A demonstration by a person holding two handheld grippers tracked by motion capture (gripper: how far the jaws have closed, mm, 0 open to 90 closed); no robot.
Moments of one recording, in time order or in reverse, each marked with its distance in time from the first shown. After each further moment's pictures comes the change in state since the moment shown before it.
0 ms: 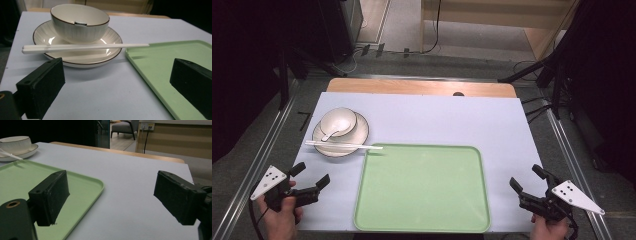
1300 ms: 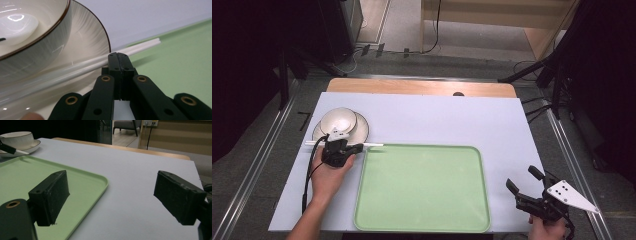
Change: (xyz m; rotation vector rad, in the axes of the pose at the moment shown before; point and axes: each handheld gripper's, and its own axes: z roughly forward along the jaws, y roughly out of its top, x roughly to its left) left arm -0.032 0.045 0.138 0.354 -0.013 0.050; right arm 0.006 -0.001 0.004 0.028 0.015 -0.001
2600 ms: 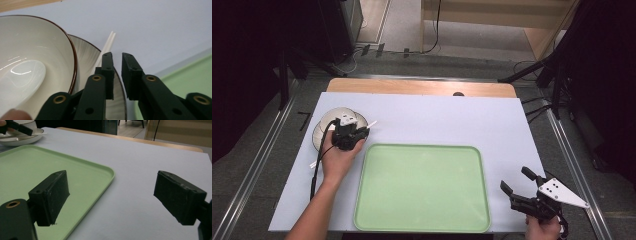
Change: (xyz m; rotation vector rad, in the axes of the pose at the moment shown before) left arm 0.001 0.036 0.022 -0.050 0.062 0.089; right arm 0.004 -0.005 0.011 0.070 0.038 -0.016
